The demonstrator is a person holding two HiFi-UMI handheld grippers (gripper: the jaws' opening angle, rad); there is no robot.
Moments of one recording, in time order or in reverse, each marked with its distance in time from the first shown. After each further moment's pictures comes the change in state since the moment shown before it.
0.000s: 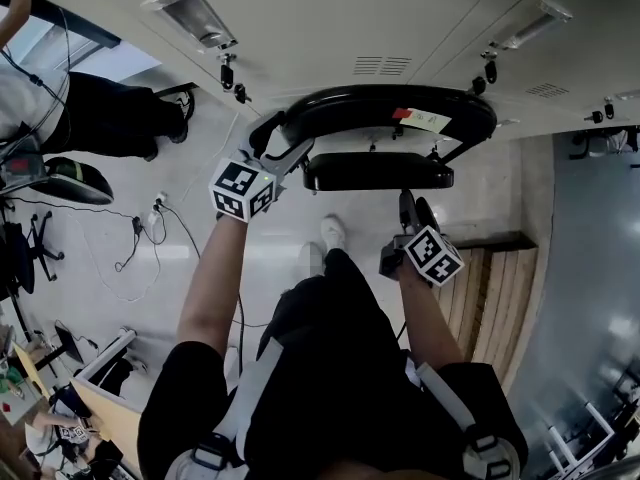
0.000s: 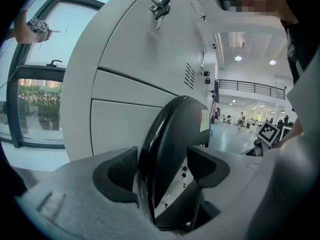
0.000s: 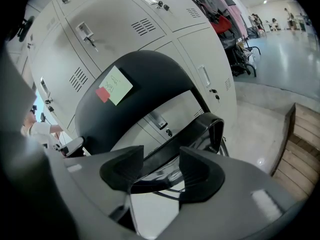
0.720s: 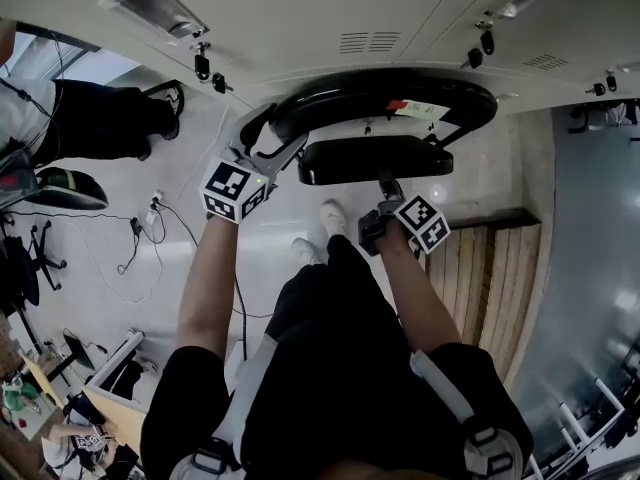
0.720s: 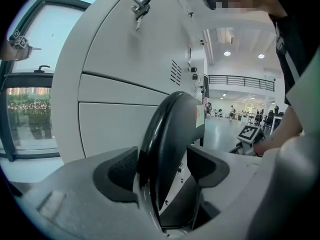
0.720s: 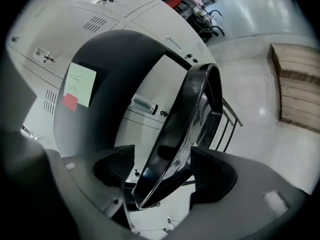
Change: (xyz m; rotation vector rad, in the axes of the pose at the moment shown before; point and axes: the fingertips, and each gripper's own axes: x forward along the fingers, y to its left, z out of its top) left arm -0.004 -0.019 -0.005 0.089 0.019 -0.076; right arm 0.042 0.009 -0.049 0.437 0.080 0.008
